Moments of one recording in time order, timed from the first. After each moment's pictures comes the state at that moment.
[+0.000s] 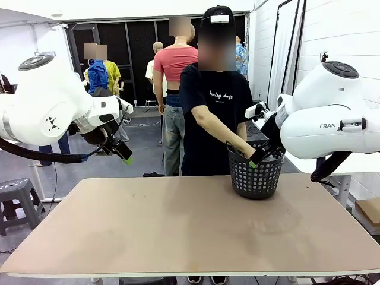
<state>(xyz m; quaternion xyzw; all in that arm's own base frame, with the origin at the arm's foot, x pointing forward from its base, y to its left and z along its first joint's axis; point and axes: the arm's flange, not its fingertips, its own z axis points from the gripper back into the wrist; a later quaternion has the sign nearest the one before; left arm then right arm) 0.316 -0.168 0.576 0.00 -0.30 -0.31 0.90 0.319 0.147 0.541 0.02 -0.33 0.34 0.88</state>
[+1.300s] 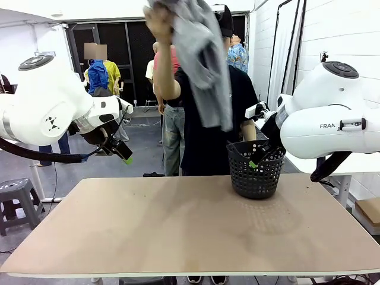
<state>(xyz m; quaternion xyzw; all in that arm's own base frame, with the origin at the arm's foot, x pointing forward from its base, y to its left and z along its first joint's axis) 0.316 -0.168 0.576 0.00 -0.30 -0.31 0.90 0.319 0.147 0.541 0.02 -0.33 0.34 0.88</state>
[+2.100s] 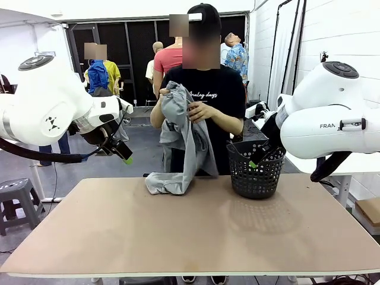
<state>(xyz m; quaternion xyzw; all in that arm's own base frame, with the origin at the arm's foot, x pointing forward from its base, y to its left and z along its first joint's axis) 0.316 -0.168 0.576 0.00 -0.30 -0.31 0.90 0.319 0.147 0.541 0.02 -0.33 0.34 0.88</state>
